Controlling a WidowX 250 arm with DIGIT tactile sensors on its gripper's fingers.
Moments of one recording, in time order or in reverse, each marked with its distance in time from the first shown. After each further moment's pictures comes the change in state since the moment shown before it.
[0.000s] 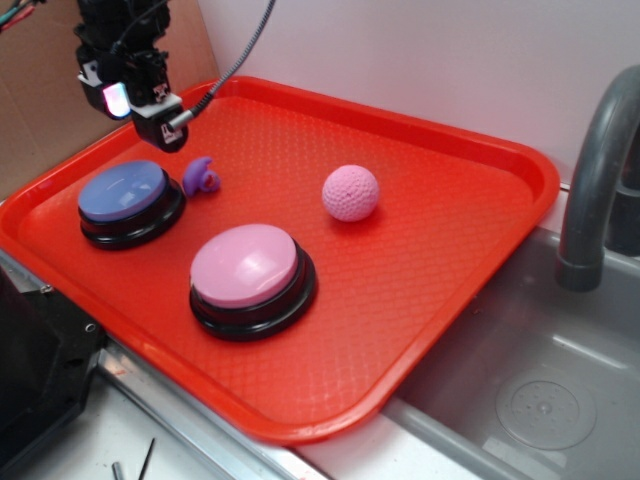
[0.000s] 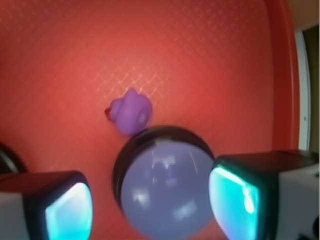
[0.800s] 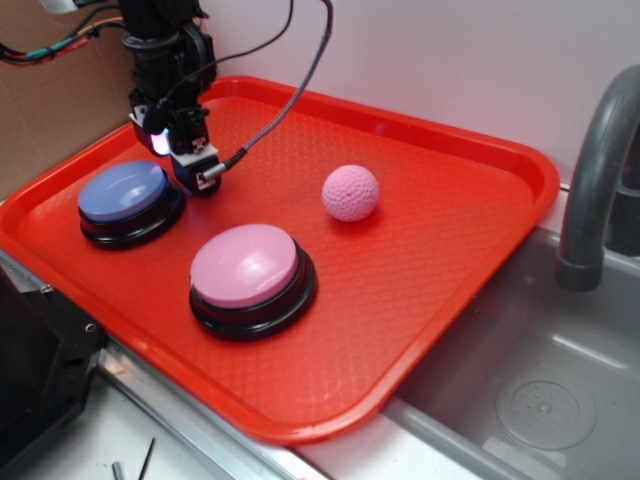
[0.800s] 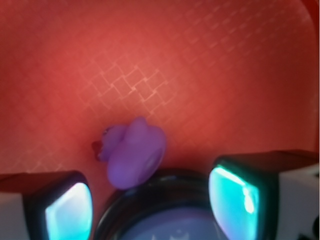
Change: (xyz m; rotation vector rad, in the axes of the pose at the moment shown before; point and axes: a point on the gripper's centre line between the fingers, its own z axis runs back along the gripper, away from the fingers) arm 0.018 -0.007 -0.047 0.009 0.044 -0.116
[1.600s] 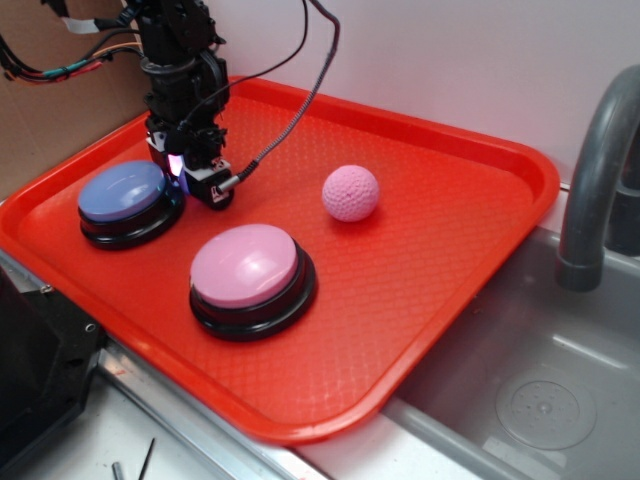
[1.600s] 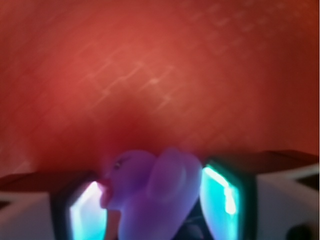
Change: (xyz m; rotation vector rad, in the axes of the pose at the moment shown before) arm 0.003 0.003 -0.018 0.001 0.024 0.085
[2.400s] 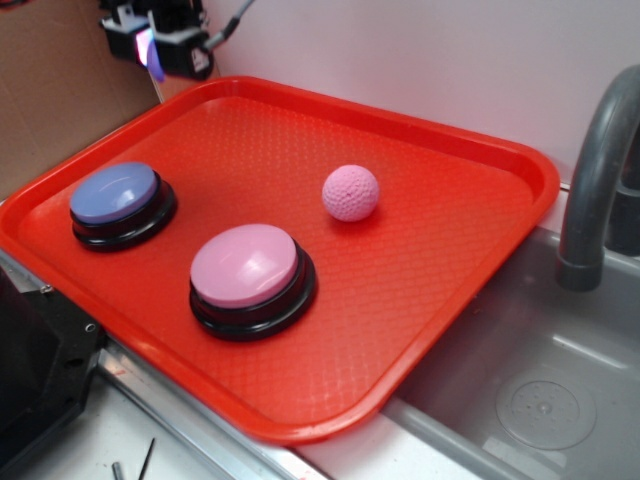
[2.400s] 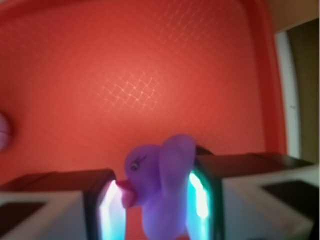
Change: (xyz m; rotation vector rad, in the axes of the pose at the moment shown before) arm -0.002 -0.010 0.123 -0.027 -0.003 0.271
